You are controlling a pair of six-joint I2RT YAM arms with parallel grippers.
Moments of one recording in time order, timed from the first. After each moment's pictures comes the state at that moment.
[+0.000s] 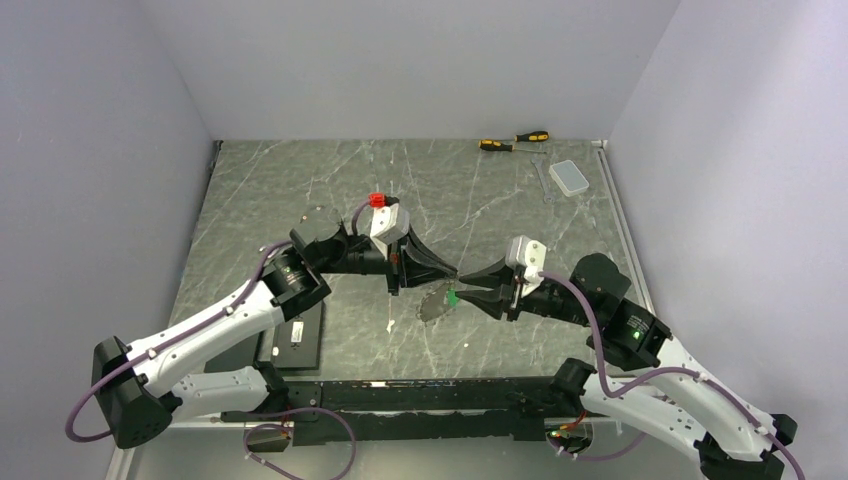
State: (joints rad) left arm -0.88 1.09 0.98 0.23 0.74 -0.20; right arm 0.88 0.60 0.83 -0.29 -0.41 -0.11
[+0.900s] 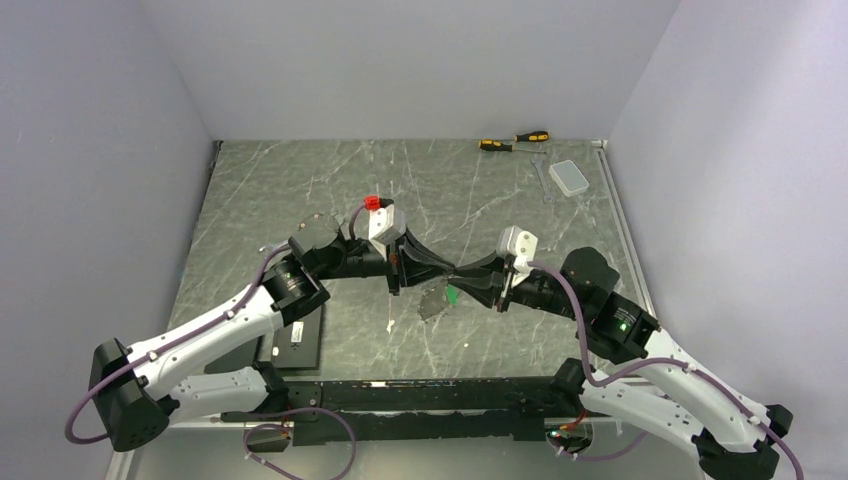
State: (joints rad) left arm -0.88 1.07 0.91 0.29 0.65 -0.21; right arm 0.88 0.66 0.83 -0.21 -0.37 -0.10
